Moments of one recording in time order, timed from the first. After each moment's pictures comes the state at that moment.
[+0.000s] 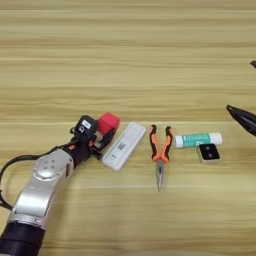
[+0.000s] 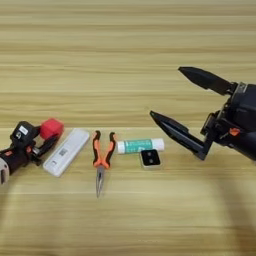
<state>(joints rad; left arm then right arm) -0.04 0.30 -0.10 0.06 -0.09 0.17 -0.46 0.06 -0.66 -0.33 -0.56 0.77 0.21 0.92</state>
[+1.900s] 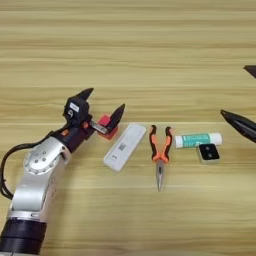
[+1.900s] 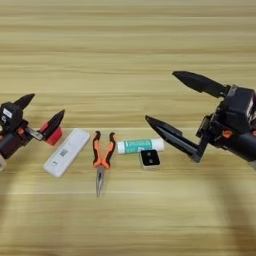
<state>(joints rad) -0.06 0.25 -0.01 -0.03 -0.23 -0.02 -0.51 0.05 -0.66 -0.28 -0.54 0.69 0.19 0.93</state>
